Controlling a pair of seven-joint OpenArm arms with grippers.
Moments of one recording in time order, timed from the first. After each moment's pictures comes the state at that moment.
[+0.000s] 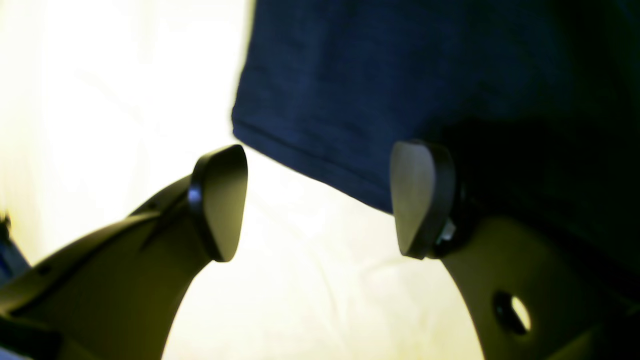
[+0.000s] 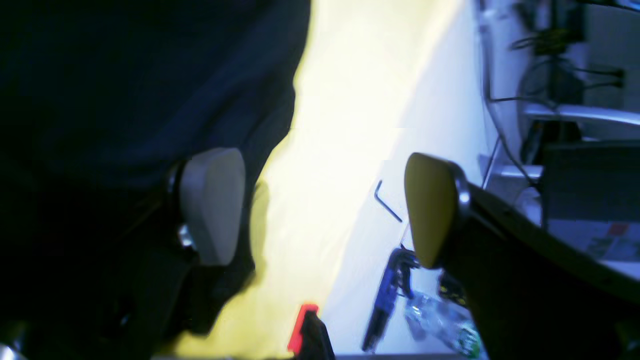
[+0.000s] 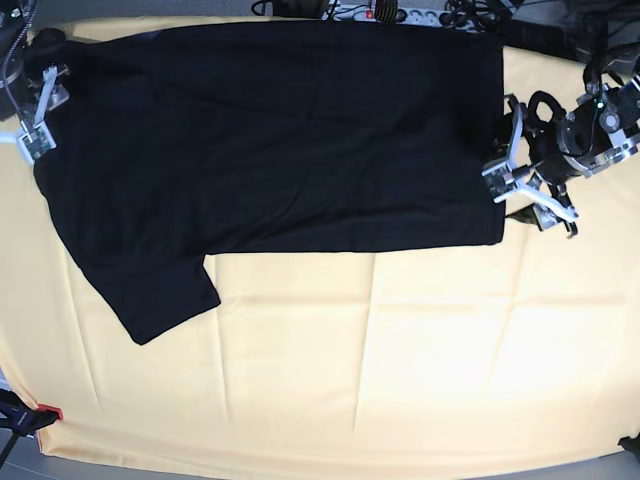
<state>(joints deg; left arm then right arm) 1.8 -68.4 29.9 119.0 -22.6 -10.9 37.2 -51.6 45.5 25.6 133.2 1.6 6.2 -48.3</state>
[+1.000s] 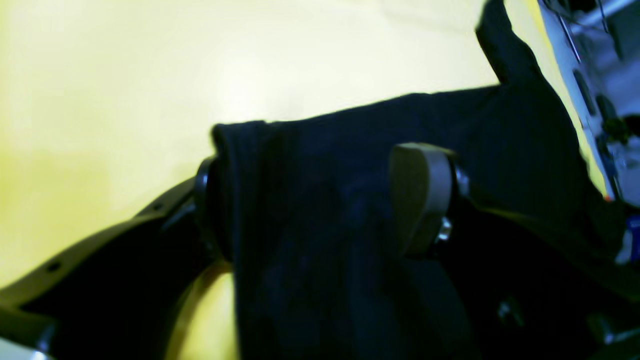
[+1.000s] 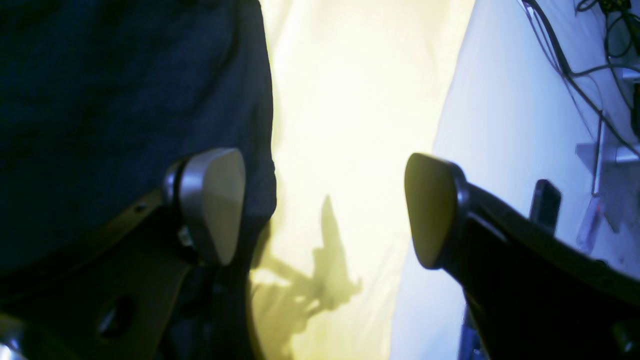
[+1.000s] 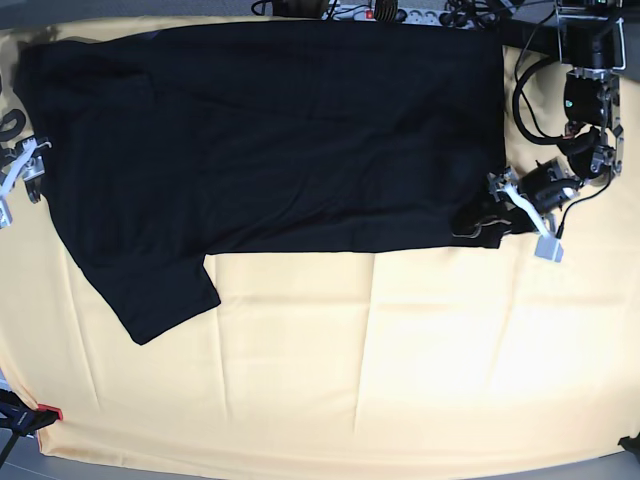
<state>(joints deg) -0.3 -30.9 -3.2 73.9 -66.4 -37.1 44.8 -28.9 44.9 26.3 112.4 21.3 17.1 -45.7</state>
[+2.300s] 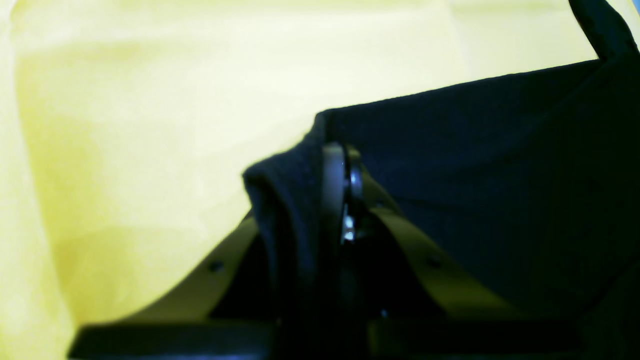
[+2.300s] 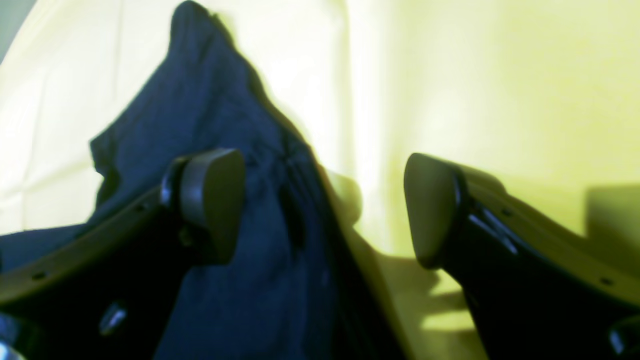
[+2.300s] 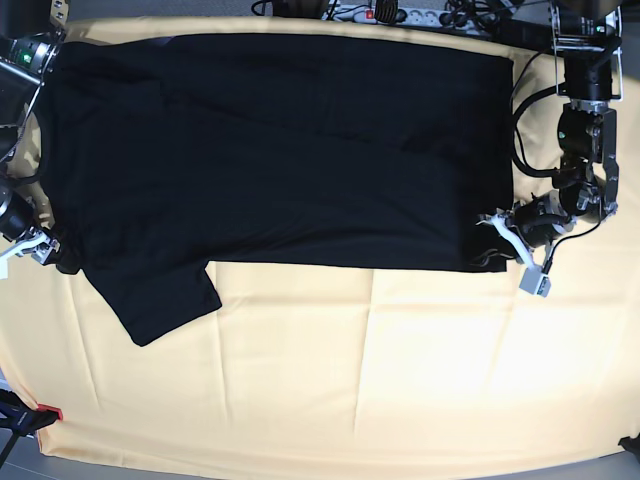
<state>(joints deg) -8.8 -30.3 -1.6 73.2 -52.8 -32.9 43.1 15.2 31.3 25.5 48.0 49.5 40.7 -50.7</state>
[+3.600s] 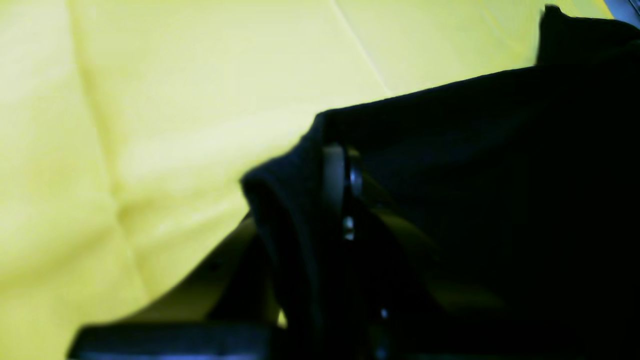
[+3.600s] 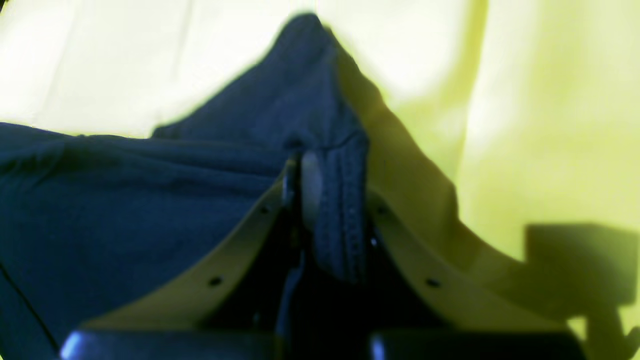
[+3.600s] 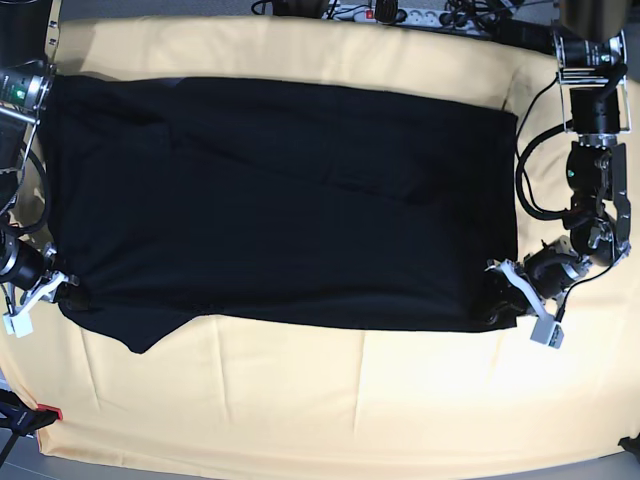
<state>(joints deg) -18.1 -30.3 -1.6 73.2 -48.4 -36.3 38.5 26.0 32.5 14.5 47.9 46.7 40.9 -48.6</state>
